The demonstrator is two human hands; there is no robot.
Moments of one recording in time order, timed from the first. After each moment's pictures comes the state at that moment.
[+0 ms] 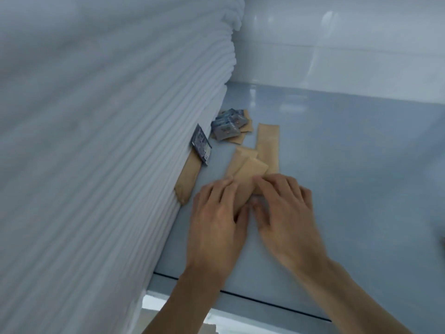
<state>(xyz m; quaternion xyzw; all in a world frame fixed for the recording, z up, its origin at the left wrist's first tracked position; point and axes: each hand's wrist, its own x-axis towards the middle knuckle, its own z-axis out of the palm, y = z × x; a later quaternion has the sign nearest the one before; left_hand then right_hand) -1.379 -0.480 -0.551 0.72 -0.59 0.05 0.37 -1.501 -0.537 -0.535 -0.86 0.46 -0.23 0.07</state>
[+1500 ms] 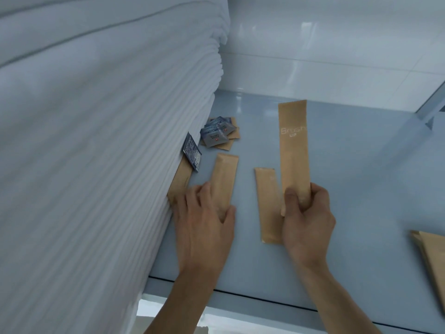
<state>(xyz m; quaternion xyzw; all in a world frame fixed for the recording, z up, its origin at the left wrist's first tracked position) -1.384 -0.476 -0.534 0.81 -0.49 -0.01 0.32 -1.522 -0.544 -0.545 -0.55 0.61 -0.53 0.24</state>
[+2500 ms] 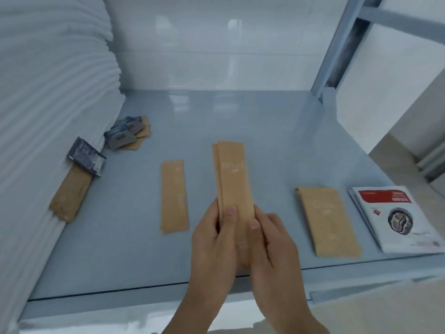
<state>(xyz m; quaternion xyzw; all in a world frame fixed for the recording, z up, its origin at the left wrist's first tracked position) -1.547 -0.462 -0.510 0.55 -0.40 -0.48 0.56 -1.635 -0.454 -0.523 -0.61 0.57 -0.45 0.30</state>
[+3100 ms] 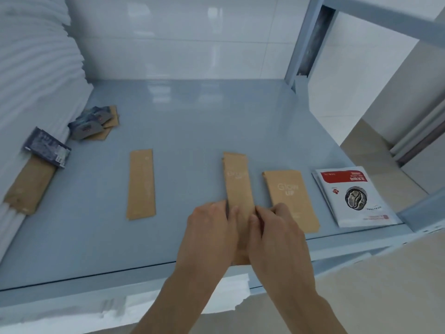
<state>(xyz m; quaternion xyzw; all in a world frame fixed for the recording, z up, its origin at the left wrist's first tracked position) -1.582 -0.471 -0.510 0.68 -0.67 -0.21 0.22 -1.692 -0.452 -0.511 -0.65 0.73 -0.18 0.14</state>
